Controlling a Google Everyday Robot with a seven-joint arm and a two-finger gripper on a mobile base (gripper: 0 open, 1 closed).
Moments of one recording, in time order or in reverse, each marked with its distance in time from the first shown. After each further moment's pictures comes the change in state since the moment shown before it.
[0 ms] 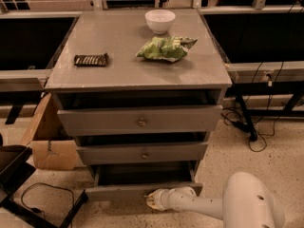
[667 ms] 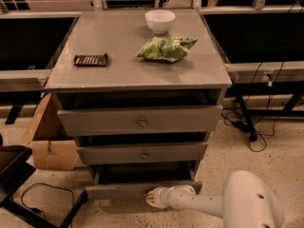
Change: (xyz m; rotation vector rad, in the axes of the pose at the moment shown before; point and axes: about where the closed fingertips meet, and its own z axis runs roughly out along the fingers) arm -0.003 -0.010 -0.003 0.010 -0.001 -0.003
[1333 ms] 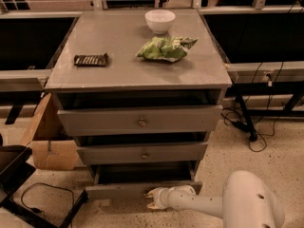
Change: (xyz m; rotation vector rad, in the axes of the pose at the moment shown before) arm 0.000 0.000 0.000 0.000 0.000 0.000
